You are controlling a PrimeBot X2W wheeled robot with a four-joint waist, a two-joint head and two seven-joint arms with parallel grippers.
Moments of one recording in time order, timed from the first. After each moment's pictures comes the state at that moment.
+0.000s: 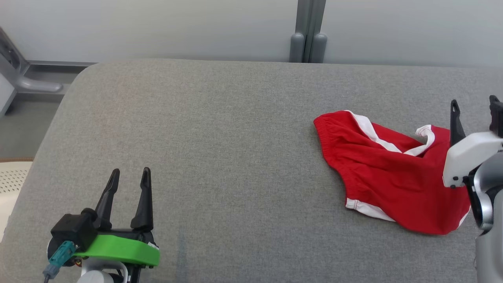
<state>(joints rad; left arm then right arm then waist) -0.08 0.20 -0.19 0.15 -0.48 -0.07 -0.26 -0.29 -0.17 -0.21 -0.02 -0.15 0.13 0.35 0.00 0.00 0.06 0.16</state>
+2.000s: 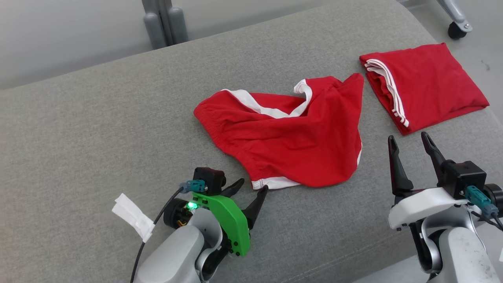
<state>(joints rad) -0.48 0.07 -0.75 0.63 -0.75 -0.13 0.02 -0.13 -0.06 -0.06 0.07 0.04 0.13 -0.08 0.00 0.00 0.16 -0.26</state>
